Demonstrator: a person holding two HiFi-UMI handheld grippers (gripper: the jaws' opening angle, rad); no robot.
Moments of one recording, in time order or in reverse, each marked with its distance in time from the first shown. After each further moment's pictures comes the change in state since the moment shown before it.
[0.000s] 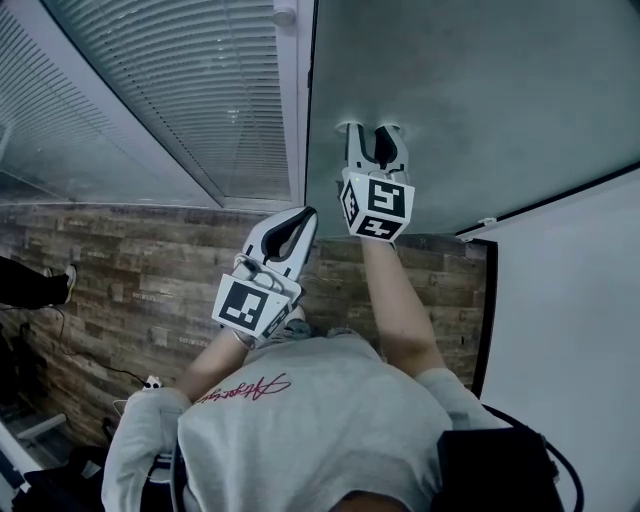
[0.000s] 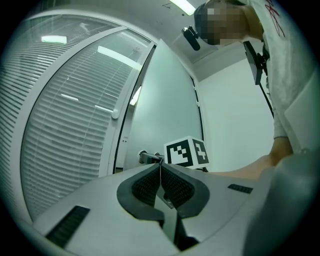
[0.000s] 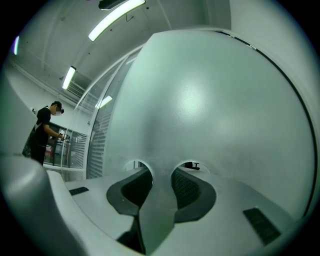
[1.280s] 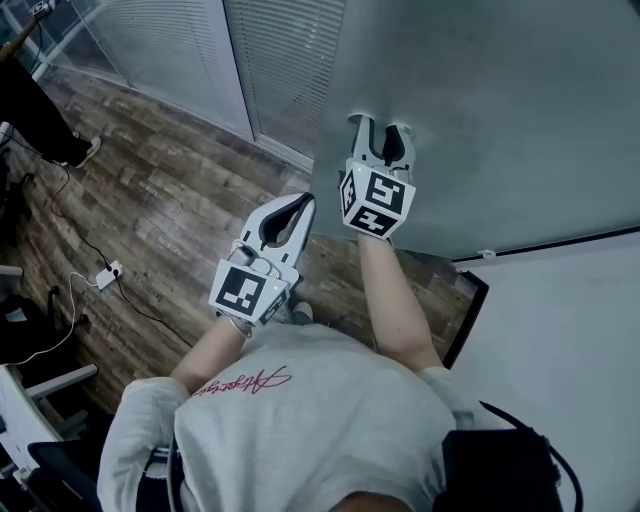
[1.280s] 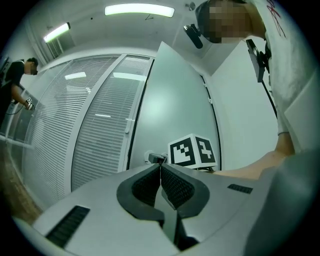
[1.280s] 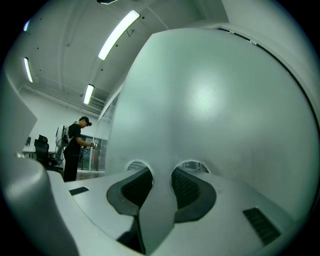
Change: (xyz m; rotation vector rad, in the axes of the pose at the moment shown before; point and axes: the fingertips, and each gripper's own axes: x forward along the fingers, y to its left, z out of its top) left arm -0.088 -0.145 -0.008 0.037 -0.065 0.423; right arm -0.141 0.031 0.013 0.028 0.000 0.259
